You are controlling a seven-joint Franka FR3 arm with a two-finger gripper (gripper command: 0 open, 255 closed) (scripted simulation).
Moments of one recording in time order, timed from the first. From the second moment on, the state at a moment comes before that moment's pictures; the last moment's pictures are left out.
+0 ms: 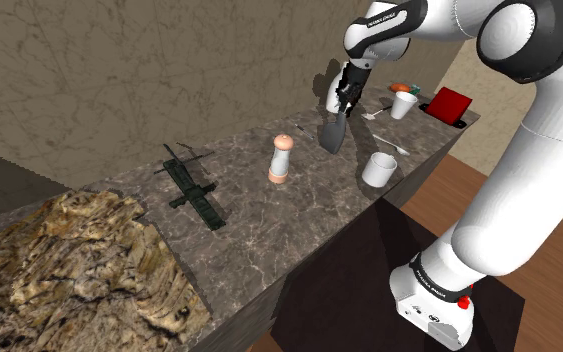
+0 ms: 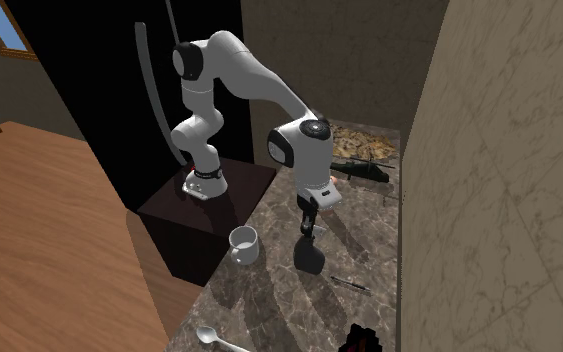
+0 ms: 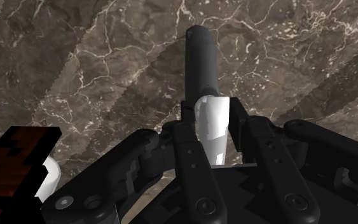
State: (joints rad) arm -0.14 0.23 -0.37 -1.90 0.11 2.16 -0.59
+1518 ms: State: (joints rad) arm -0.13 0.16 -0.38 -1.74 0.07 1.92 -0.56
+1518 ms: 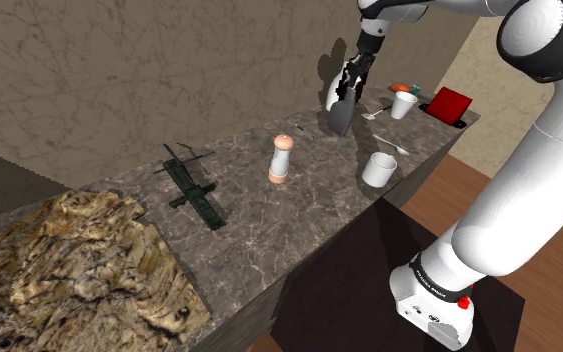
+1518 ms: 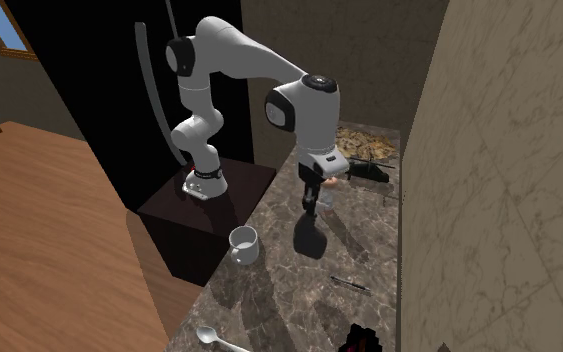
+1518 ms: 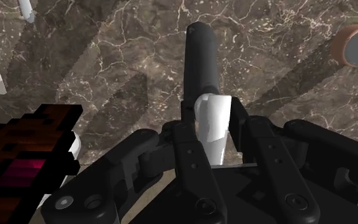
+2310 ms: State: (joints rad) arm -0.14 0.16 -0.38 -1.58 0.07 1.76 -0.56
